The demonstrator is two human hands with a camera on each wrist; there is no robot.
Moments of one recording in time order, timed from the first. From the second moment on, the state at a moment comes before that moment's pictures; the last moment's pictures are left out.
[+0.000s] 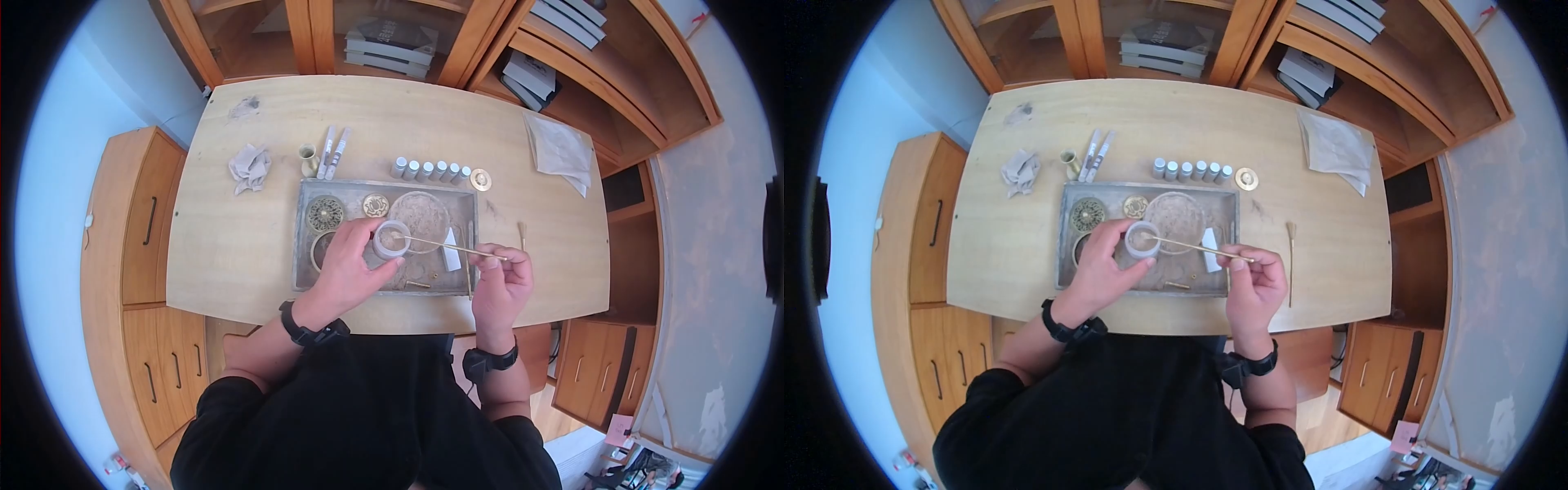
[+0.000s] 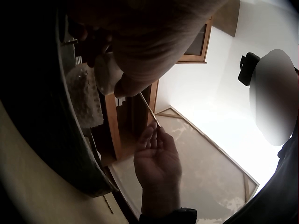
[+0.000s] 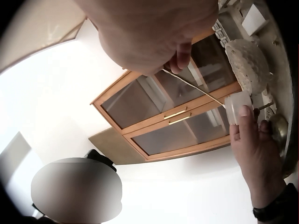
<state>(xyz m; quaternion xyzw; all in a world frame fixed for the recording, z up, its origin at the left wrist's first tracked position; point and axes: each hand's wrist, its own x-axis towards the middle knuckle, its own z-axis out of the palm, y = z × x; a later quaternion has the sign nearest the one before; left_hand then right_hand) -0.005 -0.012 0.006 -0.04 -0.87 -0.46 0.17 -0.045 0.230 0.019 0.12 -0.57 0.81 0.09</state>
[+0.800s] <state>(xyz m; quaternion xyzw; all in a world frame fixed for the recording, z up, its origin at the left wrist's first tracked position) -0.003 -0.013 0.008 -0.03 -0.87 -0.47 0.16 -0.063 0.253 -0.007 0.02 -0.61 0.77 0.15</state>
